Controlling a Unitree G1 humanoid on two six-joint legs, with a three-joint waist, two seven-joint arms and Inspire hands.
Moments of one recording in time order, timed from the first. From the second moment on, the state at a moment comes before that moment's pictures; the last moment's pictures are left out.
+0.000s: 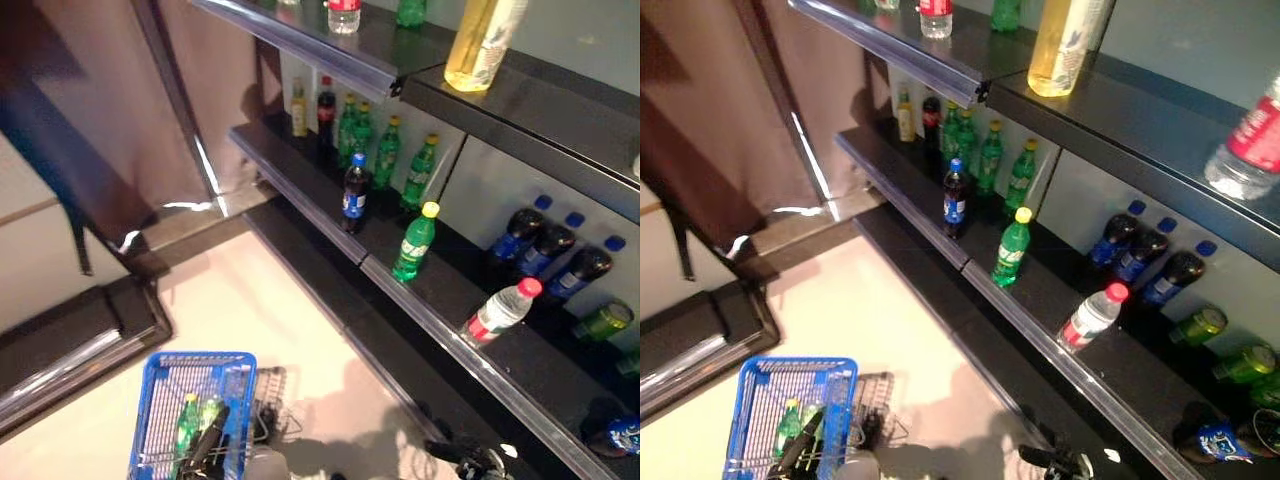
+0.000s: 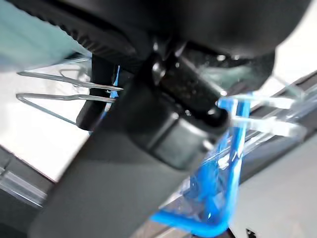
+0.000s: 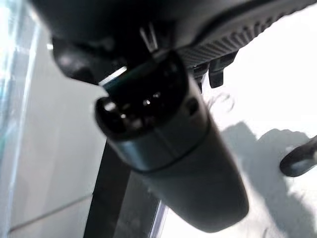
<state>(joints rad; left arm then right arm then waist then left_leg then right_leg) 0.00 0.13 0.19 1.20 -1.23 -0.24 -0.16 -0.06 -0.24 0.05 1.37 0.44 -0.10 -0.09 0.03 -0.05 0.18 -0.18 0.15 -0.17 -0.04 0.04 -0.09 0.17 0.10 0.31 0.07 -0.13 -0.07</state>
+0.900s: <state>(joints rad) -0.01 0.15 0.17 1.08 -1.26 -0.19 -0.11 0.05 -0.24 0.25 1.19 0.30 -0.11 -0.15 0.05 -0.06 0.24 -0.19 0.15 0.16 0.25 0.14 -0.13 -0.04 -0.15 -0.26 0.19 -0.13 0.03</state>
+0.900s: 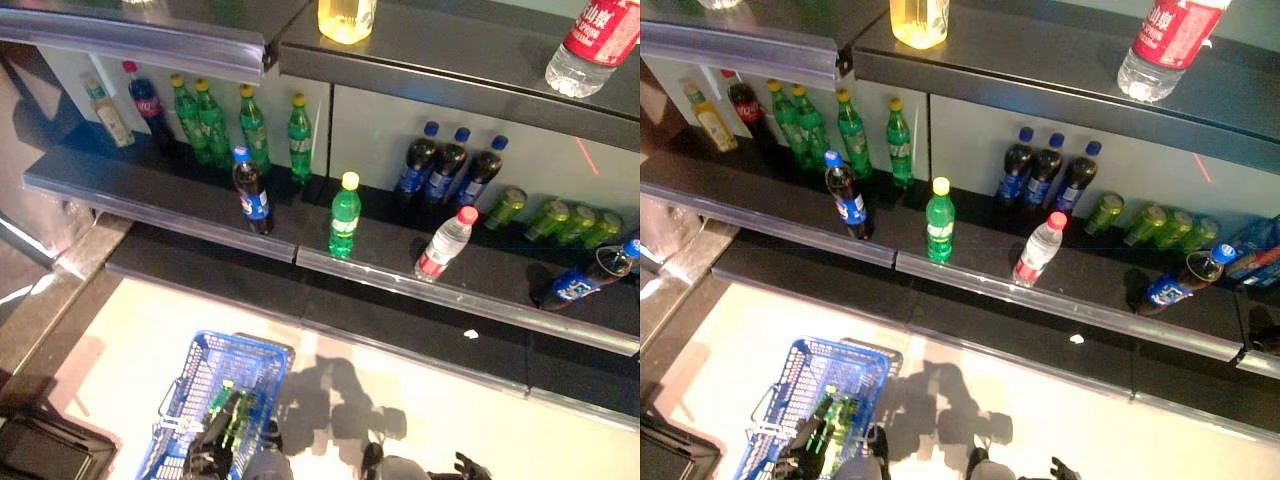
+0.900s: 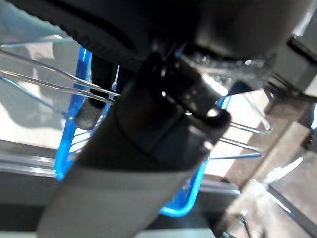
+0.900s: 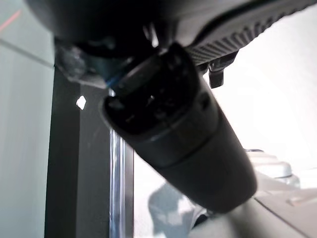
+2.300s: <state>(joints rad) -0.01 0.16 0.11 0.92 -1.20 -0.19 -0.06 -0.34 -0.45 0.36 -0.05 0.20 -0.09 -0.44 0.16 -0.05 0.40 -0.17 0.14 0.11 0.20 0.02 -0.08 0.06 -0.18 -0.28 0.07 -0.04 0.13</state>
